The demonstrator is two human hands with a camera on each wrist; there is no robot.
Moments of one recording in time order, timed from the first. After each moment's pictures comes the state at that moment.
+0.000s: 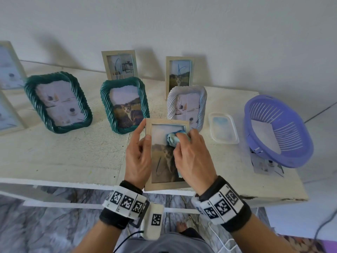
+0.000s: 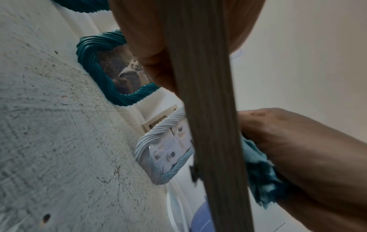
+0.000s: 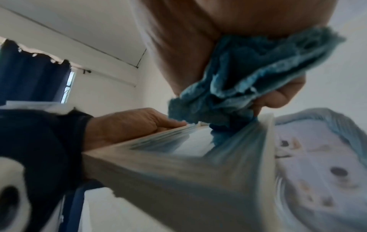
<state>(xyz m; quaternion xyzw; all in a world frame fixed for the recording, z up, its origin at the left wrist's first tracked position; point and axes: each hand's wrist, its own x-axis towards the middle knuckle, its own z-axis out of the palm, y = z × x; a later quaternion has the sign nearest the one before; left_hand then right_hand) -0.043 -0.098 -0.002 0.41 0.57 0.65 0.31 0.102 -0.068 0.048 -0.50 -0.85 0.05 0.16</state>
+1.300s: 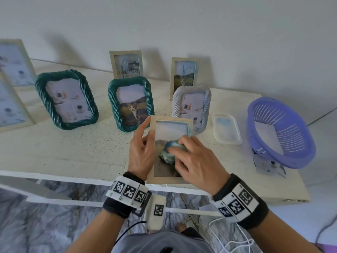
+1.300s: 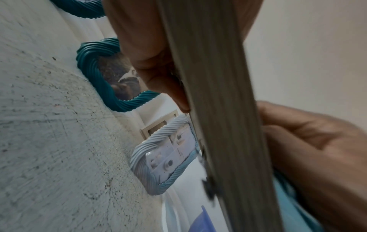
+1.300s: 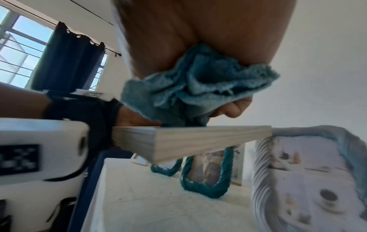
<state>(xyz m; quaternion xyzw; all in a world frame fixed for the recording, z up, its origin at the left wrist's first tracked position) -0.051 -0.094 0.013 0.40 0.59 0.62 0.32 0.116 -0.073 0.061 -0.32 -0.94 0.06 0.12</state>
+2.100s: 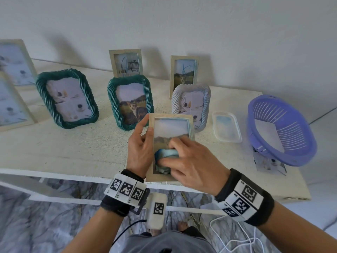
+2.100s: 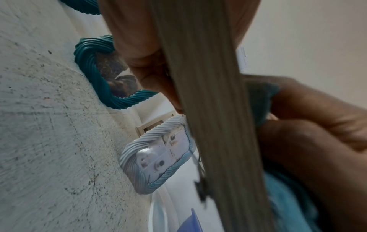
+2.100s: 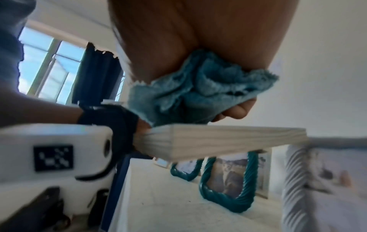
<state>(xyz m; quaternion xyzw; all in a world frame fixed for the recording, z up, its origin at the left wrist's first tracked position) -0.049 -0.096 0.025 0.37 0.59 0.63 0.35 0.115 -0.078 0.075 -0.24 -0.97 0.04 0.05</state>
